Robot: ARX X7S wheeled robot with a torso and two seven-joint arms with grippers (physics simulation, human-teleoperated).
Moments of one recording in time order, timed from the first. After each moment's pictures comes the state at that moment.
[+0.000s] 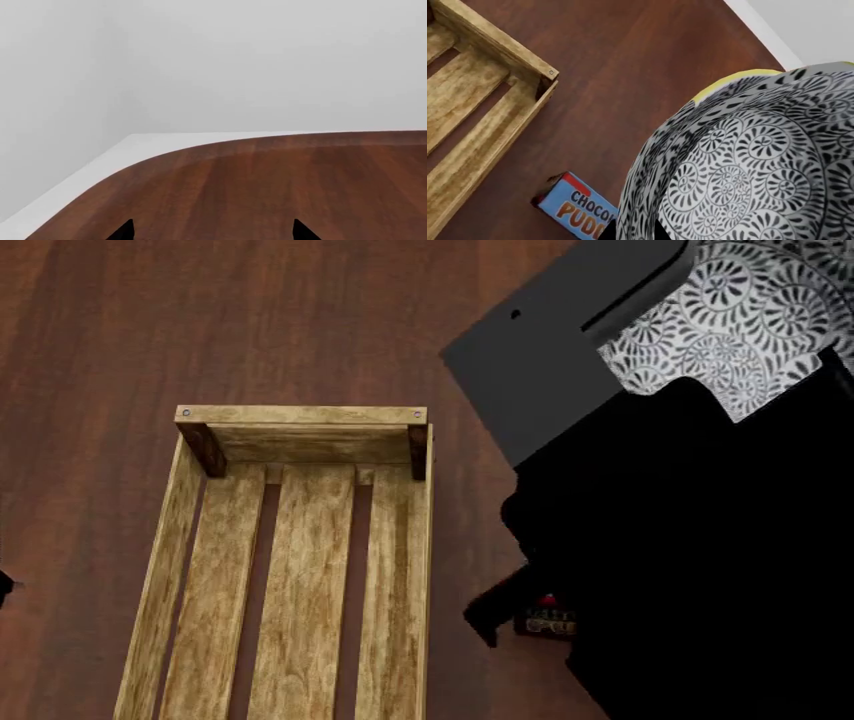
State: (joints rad) left arm -0.21 -0.54 0.03 0.60 -0.45 -0.36 -0.51; right arm 1.83 0.74 -1.19 -0.28 2.24 1.23 1.40
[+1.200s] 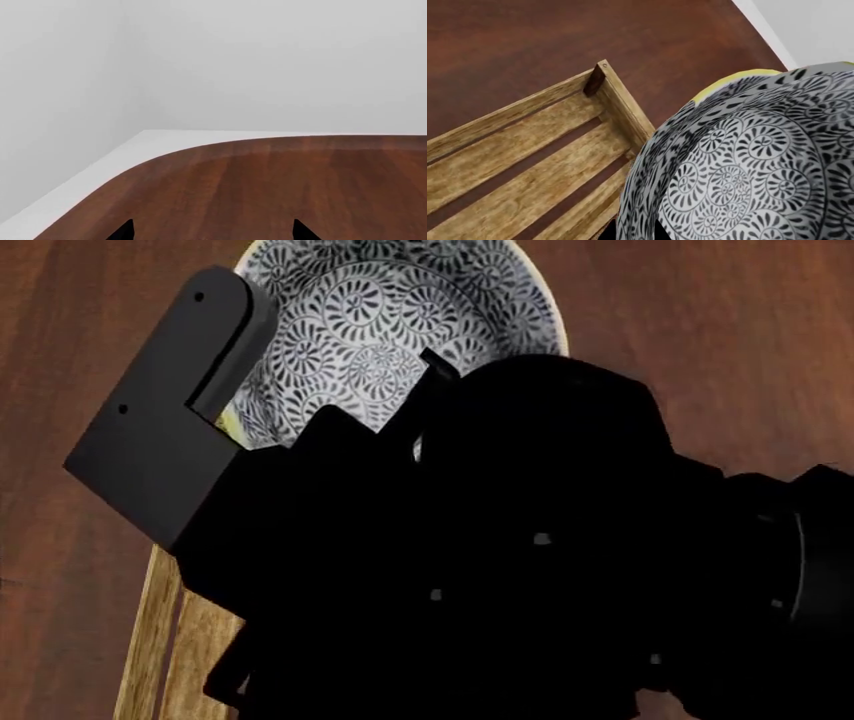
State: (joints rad) left arm -0.20 -0.55 -0.02 0.58 -0.48 -0.35 -0.53; right arm 1.78 0.34 -1.21 -0.22 1.94 1.24 1.11
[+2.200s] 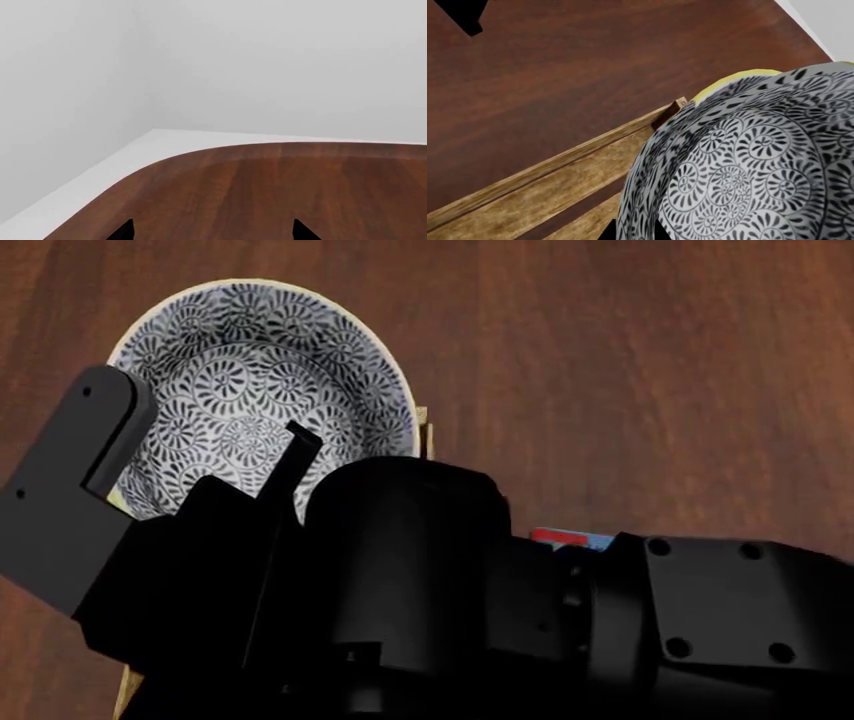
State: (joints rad) left arm -0.18 -0.56 -0.08 0.59 -0.52 -0.35 -0.54; right arm 1.64 0.19 -1.27 -0.18 1.60 1.13 0.81
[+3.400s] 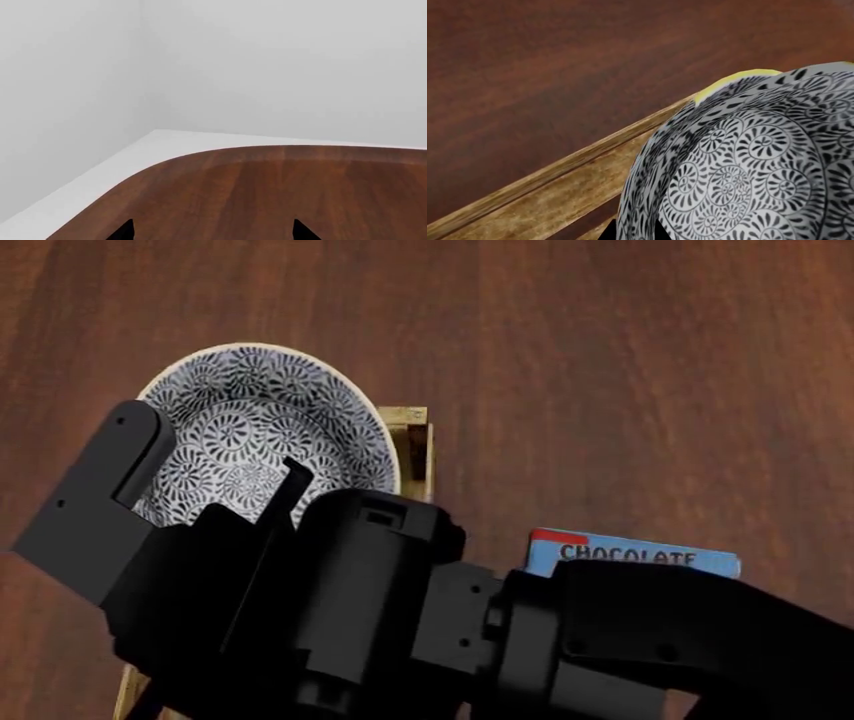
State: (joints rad) left arm -0.17 -0.57 -0.10 0.59 -0.54 -0.34 -0.55; right arm 1.56 0.12 -1.37 0.02 1.40 1.01 0.57
